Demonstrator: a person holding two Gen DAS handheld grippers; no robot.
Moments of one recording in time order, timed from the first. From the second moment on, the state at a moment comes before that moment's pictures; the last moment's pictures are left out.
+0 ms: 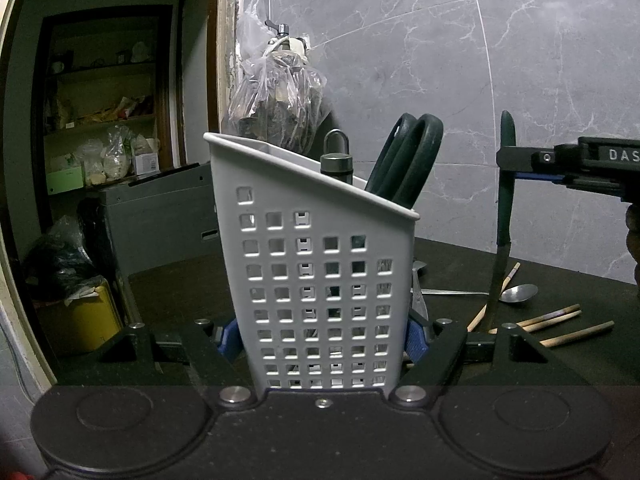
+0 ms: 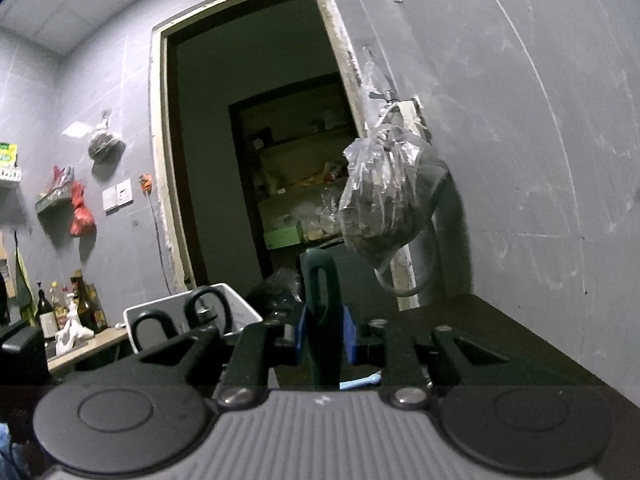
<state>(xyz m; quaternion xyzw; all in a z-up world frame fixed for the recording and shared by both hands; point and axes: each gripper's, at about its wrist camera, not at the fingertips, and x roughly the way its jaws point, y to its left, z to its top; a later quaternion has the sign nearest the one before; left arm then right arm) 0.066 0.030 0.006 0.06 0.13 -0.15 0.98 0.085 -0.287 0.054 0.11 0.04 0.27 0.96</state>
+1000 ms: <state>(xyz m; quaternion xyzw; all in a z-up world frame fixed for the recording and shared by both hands) 0.066 0.029 0.006 0.06 0.13 -0.15 0.98 0.079 -0.283 0.053 0.10 0.05 0.28 0.95</state>
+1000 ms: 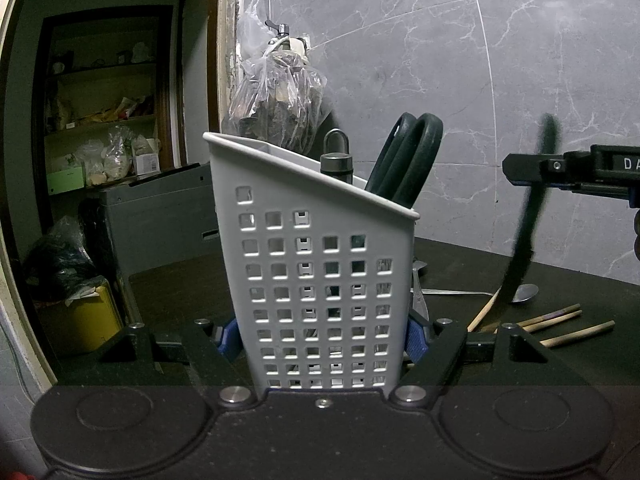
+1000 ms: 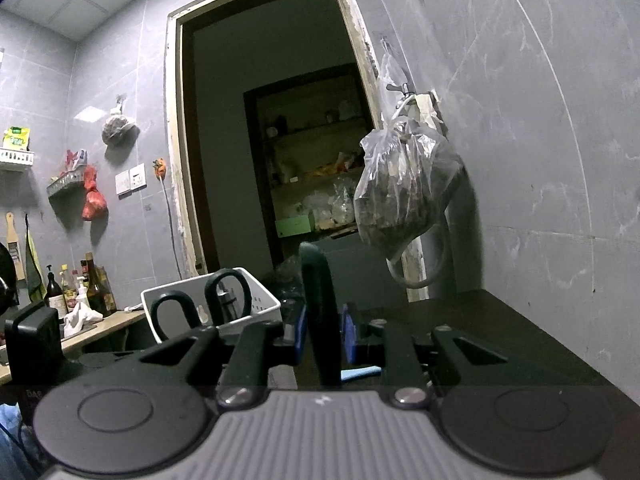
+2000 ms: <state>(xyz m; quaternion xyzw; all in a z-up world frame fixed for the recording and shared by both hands) 0.066 0.030 0.006 0.06 0.13 -0.15 0.98 0.055 -0.303 0.013 0.12 0.26 0.18 0.94</state>
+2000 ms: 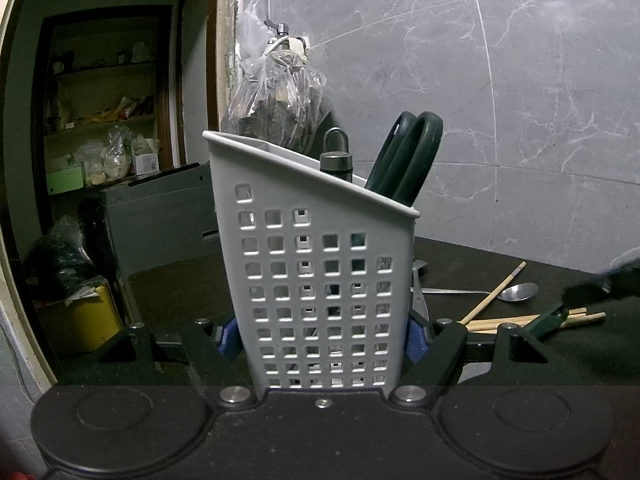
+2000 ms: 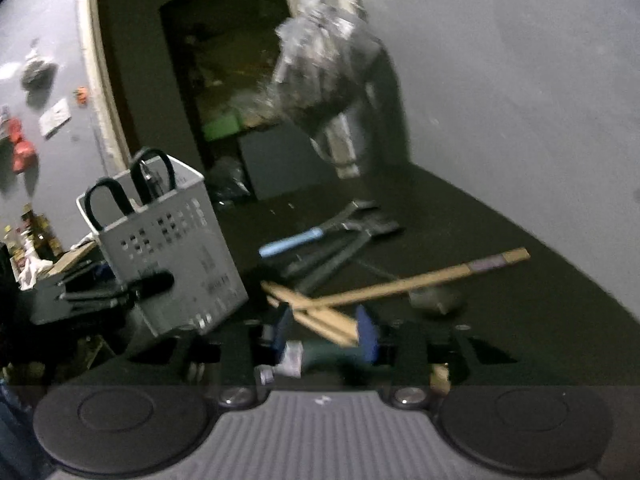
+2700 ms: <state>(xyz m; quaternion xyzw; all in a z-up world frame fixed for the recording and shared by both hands) 0.072 0.029 0.000 0.06 0.13 -0.15 0.98 0.128 -0.306 -0.013 0.23 0.33 0.11 0.91</state>
